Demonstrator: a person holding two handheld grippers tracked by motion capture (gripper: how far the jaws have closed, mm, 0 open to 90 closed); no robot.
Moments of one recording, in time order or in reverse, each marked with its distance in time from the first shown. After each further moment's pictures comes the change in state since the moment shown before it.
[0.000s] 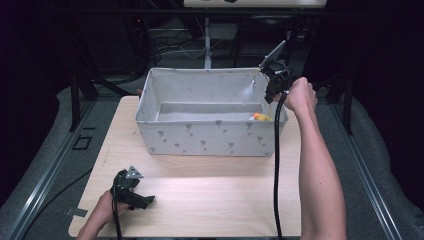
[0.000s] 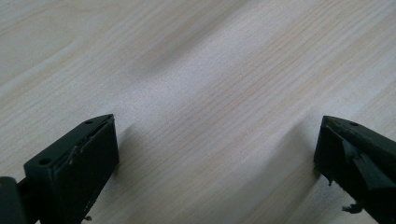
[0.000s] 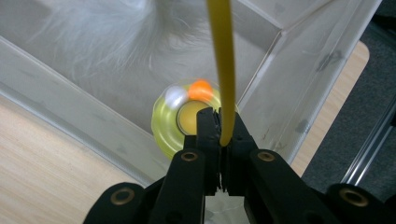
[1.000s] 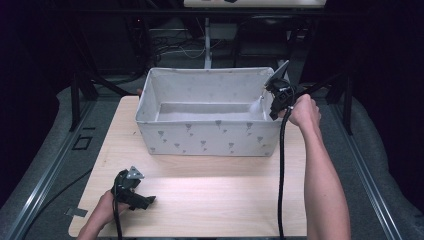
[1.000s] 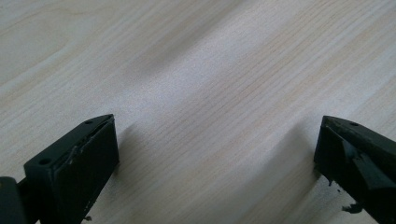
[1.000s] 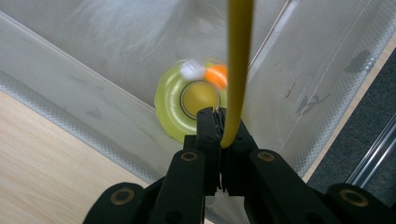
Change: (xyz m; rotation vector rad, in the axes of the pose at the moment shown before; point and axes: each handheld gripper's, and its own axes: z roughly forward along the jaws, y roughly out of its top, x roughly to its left) left arm -0.002 0.001 0.001 0.003 -0.006 0.006; right arm -0.009 -0.031 0.039 0.080 0.041 0.030
